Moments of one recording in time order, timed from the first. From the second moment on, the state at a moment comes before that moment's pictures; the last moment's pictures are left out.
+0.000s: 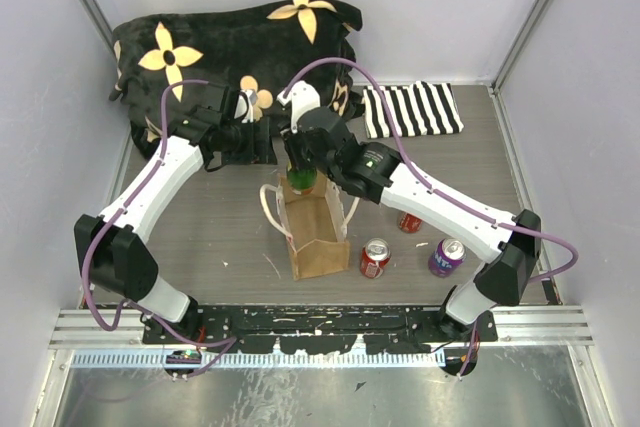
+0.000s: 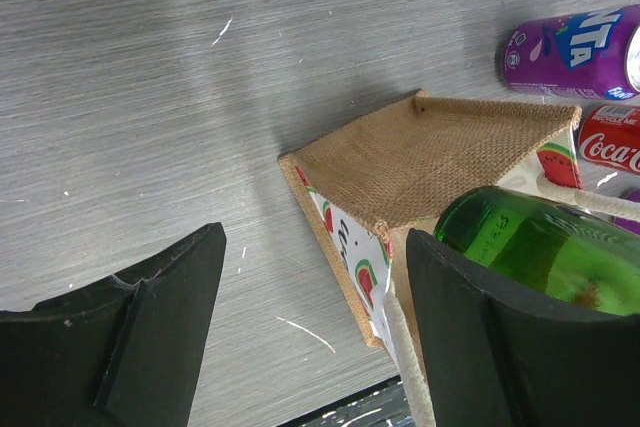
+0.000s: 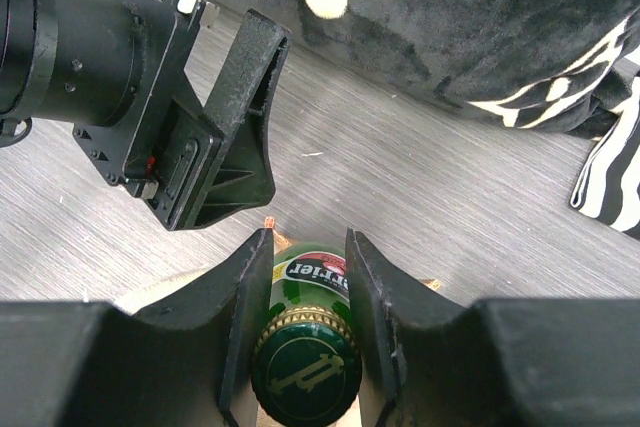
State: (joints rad) left arm -0.37 1.55 1.44 -0.79 0.17 -0.32; right arm 0.96 1.56 1.58 -0.44 0.35 0.16
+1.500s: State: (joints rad) left arm -0.37 1.57 1.42 -0.79 0.17 -0.30; right arm 1.01 1.51 1.33 -0.31 0.34 0.16
